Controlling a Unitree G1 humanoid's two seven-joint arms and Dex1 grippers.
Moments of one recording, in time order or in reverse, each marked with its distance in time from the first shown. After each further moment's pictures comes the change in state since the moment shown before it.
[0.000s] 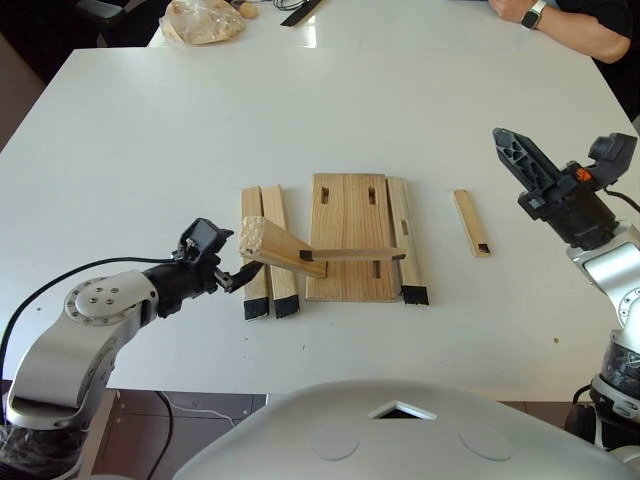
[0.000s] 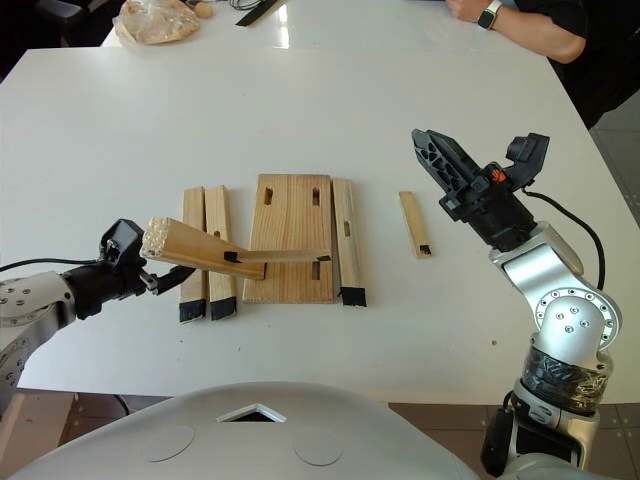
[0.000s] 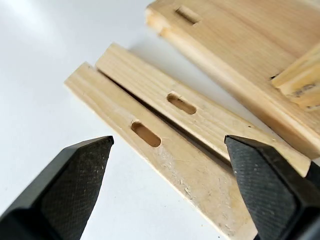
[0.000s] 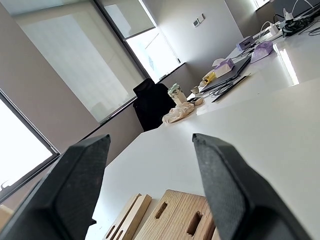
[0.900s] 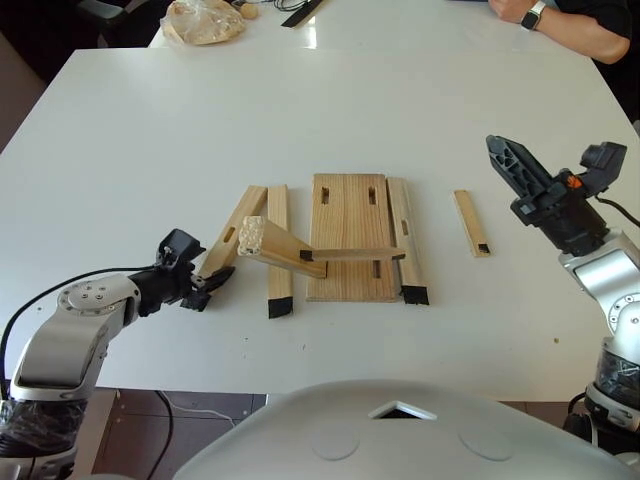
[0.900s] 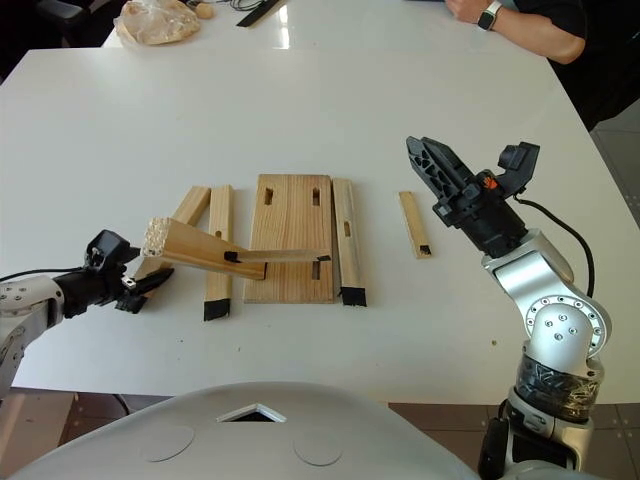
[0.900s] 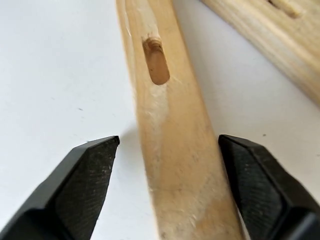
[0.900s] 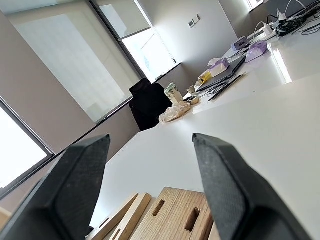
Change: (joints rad) left arm 0.010 0.032 0.000 0.384 0.057 -0.184 -0.140; right arm 0.038 0.018 0.027 -0.027 -0.025 -0.040 -0.018
